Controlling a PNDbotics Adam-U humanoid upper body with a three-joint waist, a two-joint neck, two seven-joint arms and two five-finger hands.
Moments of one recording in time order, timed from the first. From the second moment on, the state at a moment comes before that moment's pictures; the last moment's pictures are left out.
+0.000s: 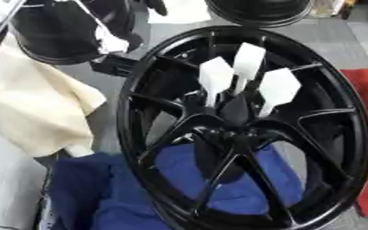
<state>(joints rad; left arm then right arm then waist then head) -1.10 0.82 -0.38 -1.57 -0.23 -0.16 -0.90 -0.70 -0.50 0.03 -1.80 0.01 0.20 -0.32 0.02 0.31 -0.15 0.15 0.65</state>
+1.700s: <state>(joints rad) -1.20 0.70 -0.52 -1.46 -0.24 -0.27 -0.84 -0.71 -0.47 0.04 -1.80 -0.01 0.18 -0.33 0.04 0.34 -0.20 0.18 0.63</state>
